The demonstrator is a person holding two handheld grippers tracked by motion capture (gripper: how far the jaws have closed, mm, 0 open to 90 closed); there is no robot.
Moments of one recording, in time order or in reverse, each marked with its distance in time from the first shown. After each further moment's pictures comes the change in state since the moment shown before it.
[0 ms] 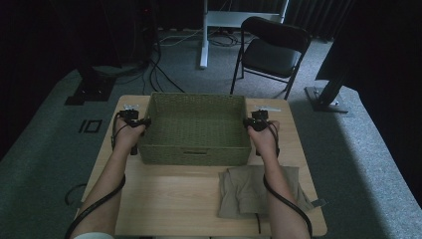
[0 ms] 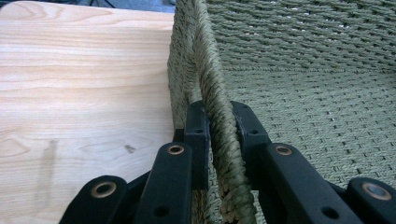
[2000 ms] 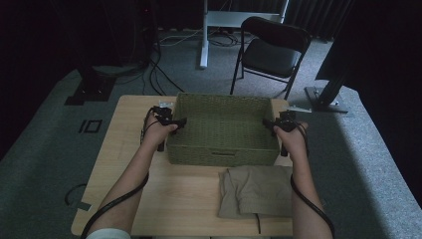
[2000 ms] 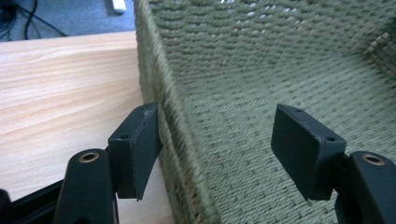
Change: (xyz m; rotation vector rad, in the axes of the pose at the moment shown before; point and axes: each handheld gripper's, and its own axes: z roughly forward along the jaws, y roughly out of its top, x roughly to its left) left arm -0.090 0.011 0.024 -0.008 -0.143 0.165; right arm -0.075 0.002 -0.038 -0.026 0.007 0.034
